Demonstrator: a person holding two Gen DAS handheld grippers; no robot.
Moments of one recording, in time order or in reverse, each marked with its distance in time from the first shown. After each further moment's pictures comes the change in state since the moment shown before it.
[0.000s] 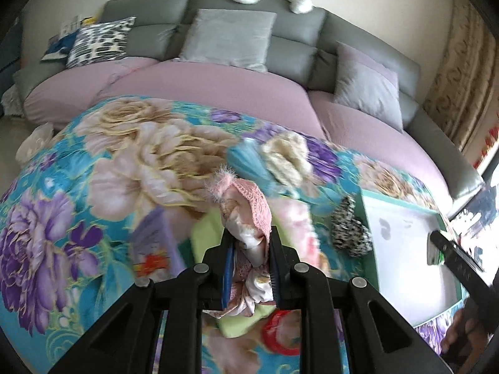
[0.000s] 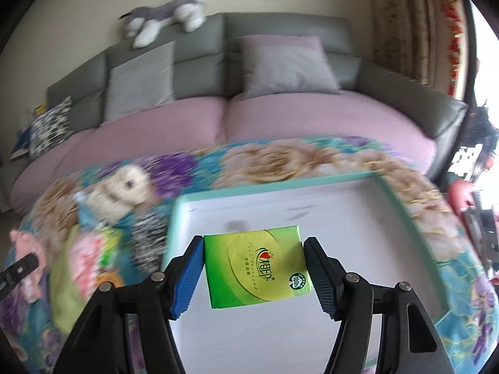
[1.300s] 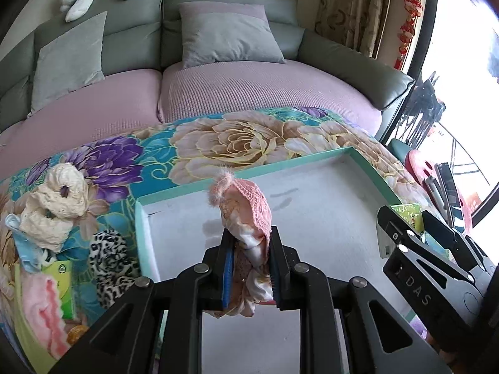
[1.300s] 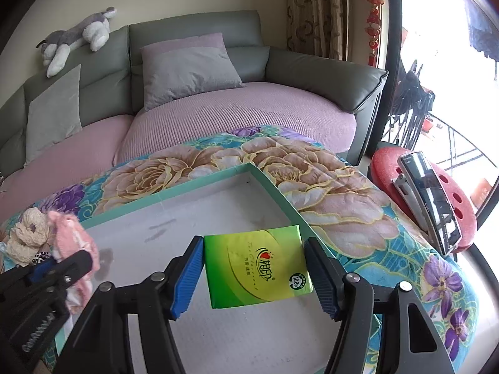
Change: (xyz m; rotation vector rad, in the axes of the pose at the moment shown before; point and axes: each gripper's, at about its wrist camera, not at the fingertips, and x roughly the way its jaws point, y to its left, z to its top) left arm 0.085 -0.237 -0.009 0.442 0.117 -0.284; right arm 0.018 -0.105 -0.002 0.196 0.006 -0.276
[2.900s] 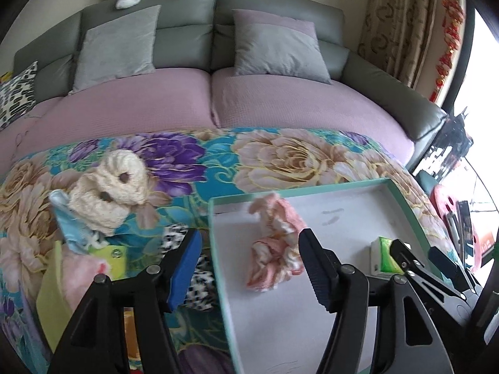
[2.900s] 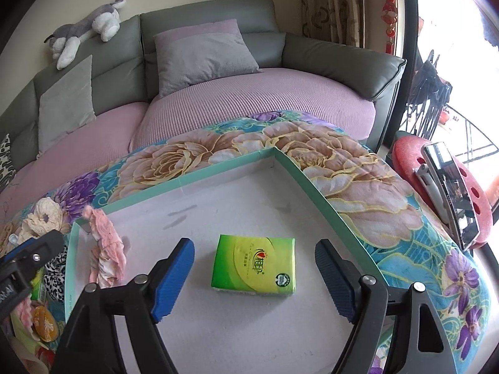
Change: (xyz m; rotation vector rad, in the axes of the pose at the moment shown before) left arm -0.036 0.052 0.000 -0.162 -0.047 0.131; right arm 0.010 0.009 -0.002 -0.004 0.071 0.078
